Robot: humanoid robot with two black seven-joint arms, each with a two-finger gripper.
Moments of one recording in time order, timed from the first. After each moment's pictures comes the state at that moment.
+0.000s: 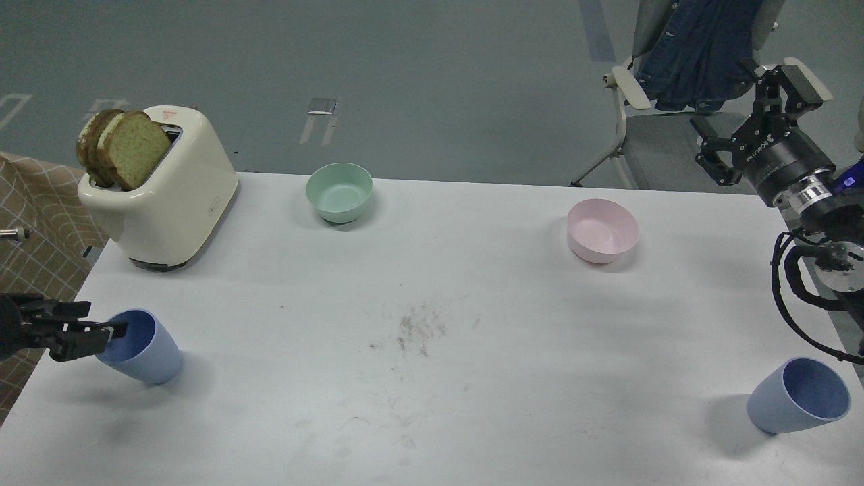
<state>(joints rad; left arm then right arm) -0.77 1.37 0.04 -1.34 1.63 -0.10 -0.49 0.86 -0.50 0.47 0.59 -0.14 0.49 0.49</state>
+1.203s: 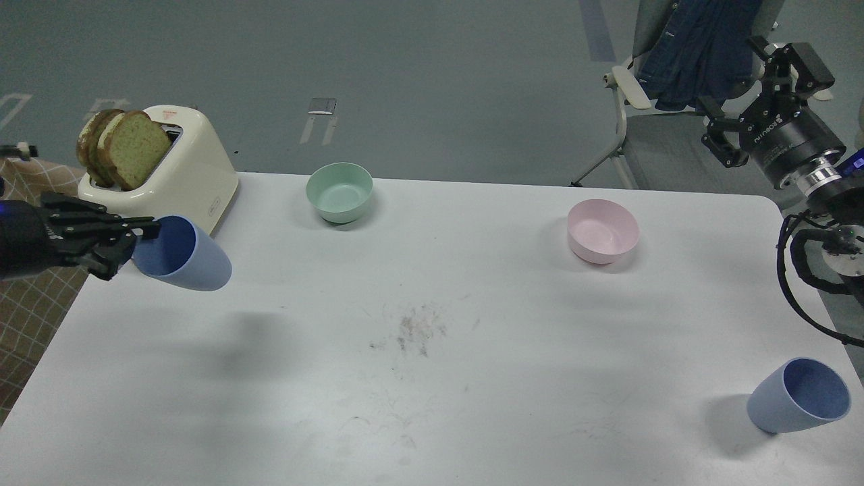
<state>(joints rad) -1.06 1.42 -0.06 -1.59 1.79 -0.14 -0.49 0.92 -0.50 0.47 0.59 -0.14 0.49 0.49</state>
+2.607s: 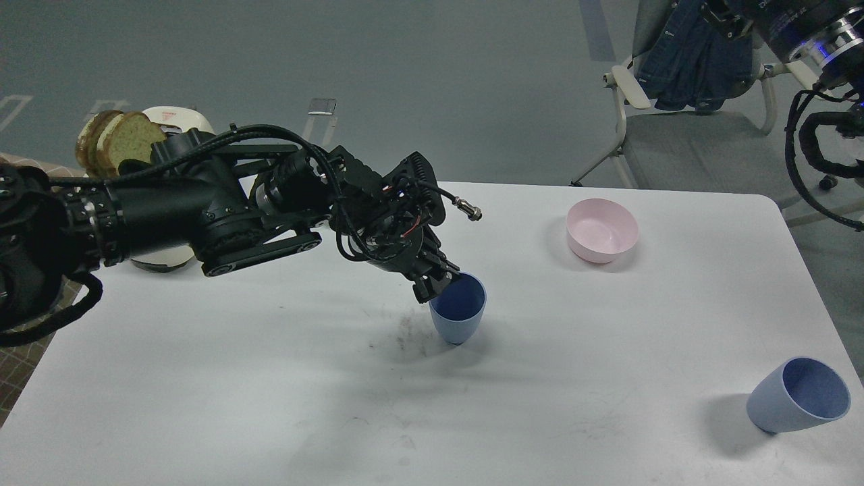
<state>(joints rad) -1.30 0.27 0.06 -1.08 1.97 -0.46 -0.49 1.22 -0.47 0.36 0.55 -0.17 0.49 0.49</state>
